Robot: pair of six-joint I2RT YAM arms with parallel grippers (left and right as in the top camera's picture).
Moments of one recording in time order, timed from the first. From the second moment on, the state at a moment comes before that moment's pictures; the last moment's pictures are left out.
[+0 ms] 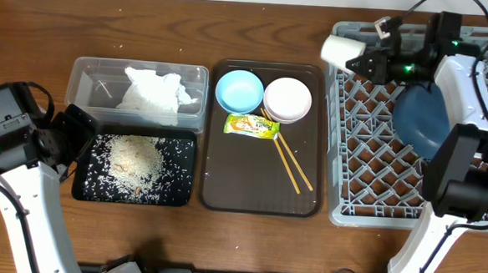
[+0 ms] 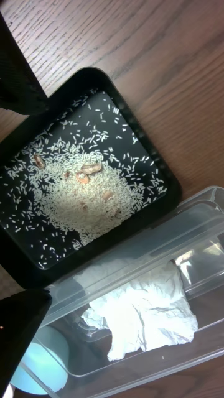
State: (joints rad) left arm 0.49 1.23 1.17 -1.07 0.11 -0.54; right arm -0.14 2.17 1.79 -0.86 -1.02 -0.41
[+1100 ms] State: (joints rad) left arm 0.49 1.23 1.17 -1.07 0.11 -0.54; right arm -0.13 2.17 1.78 -0.82 -1.01 -0.46
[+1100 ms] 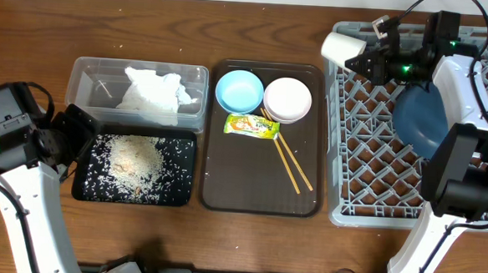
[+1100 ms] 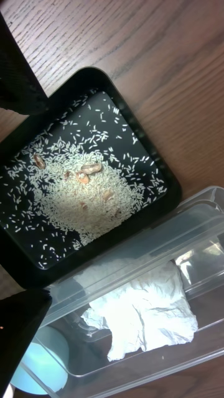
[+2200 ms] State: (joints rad) left arm 0.49 1.23 1.17 -1.07 0.11 -0.54; right arm -0.17 2.23 1.78 -0.87 -1.11 -0.54
